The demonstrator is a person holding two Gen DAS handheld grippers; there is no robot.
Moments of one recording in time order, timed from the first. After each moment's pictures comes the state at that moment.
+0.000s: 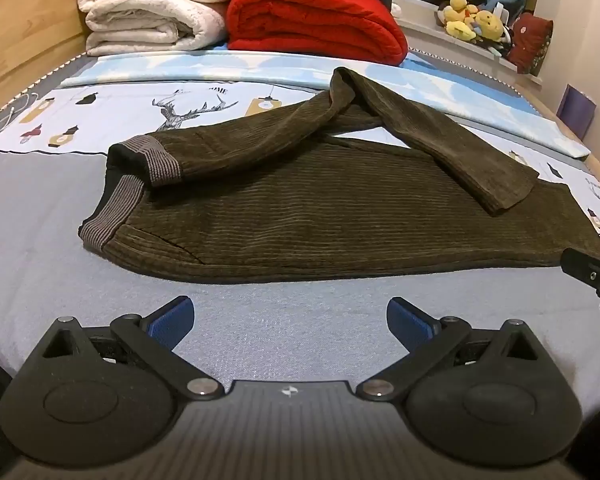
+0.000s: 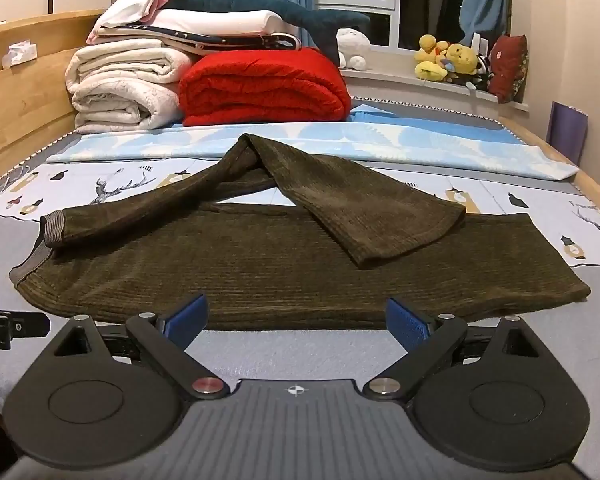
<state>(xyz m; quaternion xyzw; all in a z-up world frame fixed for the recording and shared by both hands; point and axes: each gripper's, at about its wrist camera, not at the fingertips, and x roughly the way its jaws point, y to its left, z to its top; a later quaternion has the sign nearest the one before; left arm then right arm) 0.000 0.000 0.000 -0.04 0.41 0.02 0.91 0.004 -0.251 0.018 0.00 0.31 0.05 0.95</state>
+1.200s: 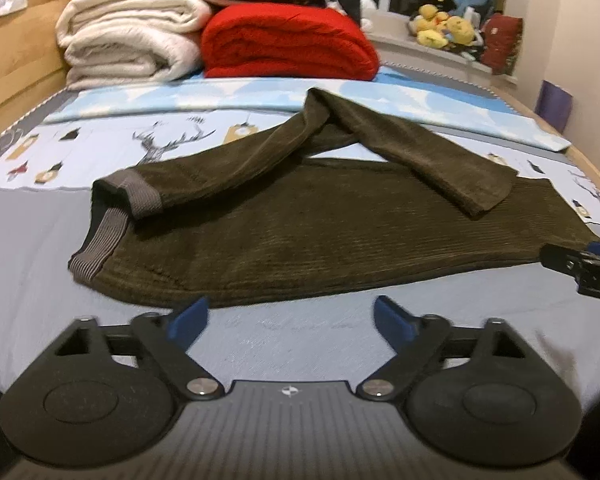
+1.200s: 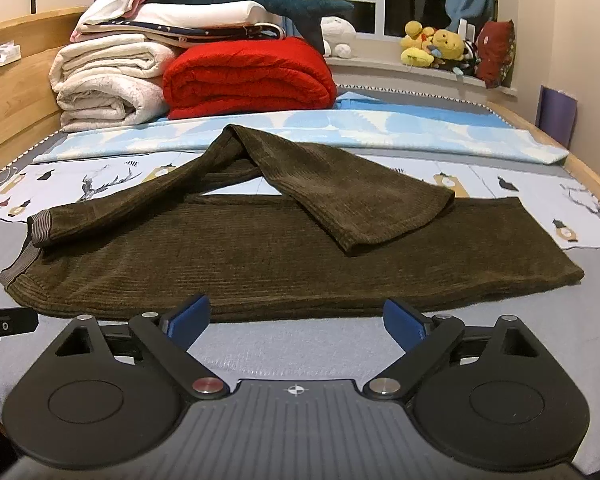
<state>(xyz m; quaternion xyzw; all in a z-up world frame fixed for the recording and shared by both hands) -0.009 -0.014 0.008 -0.02 0.35 -0.02 0.94 0.008 -0.251 0.014 0.00 0.32 0.03 0.95</state>
